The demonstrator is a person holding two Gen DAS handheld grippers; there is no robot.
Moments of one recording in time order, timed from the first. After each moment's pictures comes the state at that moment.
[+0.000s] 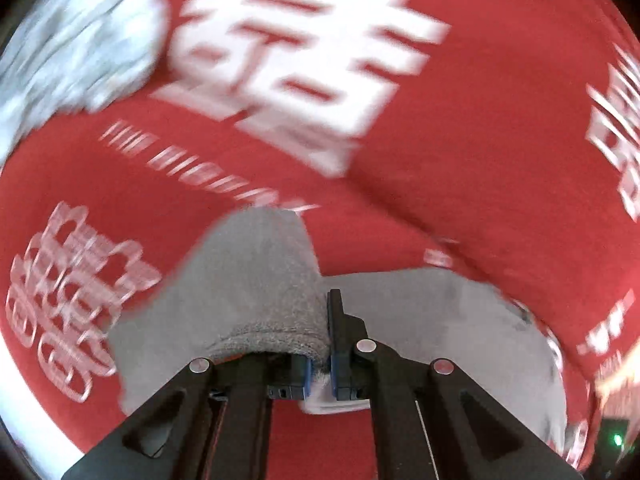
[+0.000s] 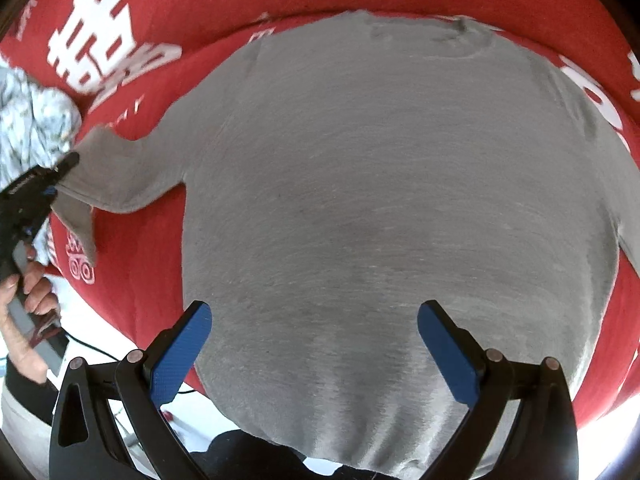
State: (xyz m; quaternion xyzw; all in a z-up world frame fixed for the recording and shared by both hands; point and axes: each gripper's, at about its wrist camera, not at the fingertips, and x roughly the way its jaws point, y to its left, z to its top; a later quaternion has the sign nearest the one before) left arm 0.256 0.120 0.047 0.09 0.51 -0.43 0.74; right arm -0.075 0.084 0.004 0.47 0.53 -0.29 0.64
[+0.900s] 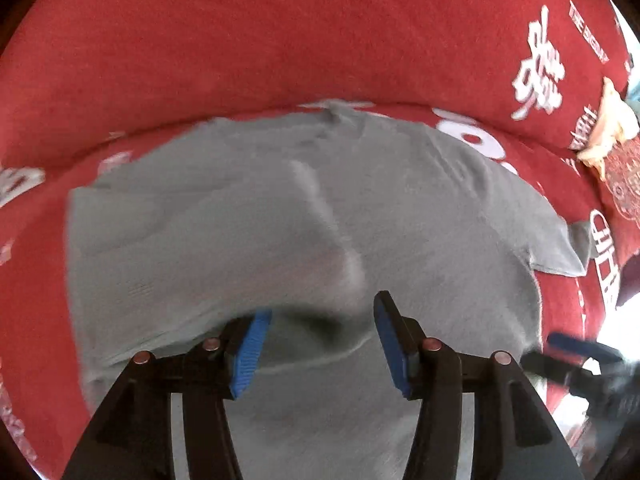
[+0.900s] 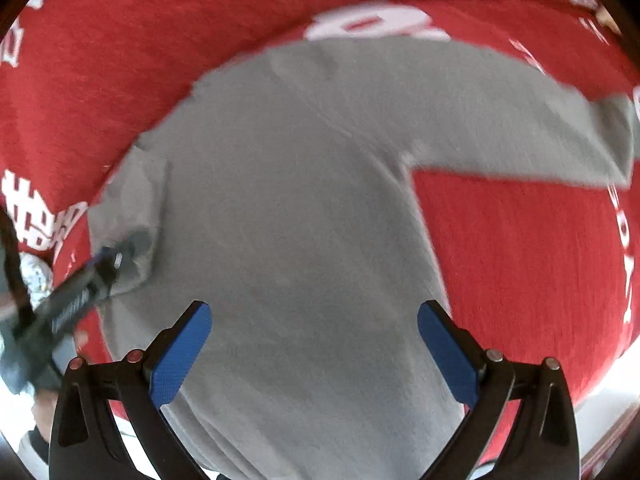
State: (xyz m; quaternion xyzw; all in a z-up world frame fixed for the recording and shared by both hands) left arm -0.016 0.005 0.002 0.34 0.48 -0.58 0.56; right arm -0.271 0.026 -0.011 0.56 0.40 -0.43 0.58
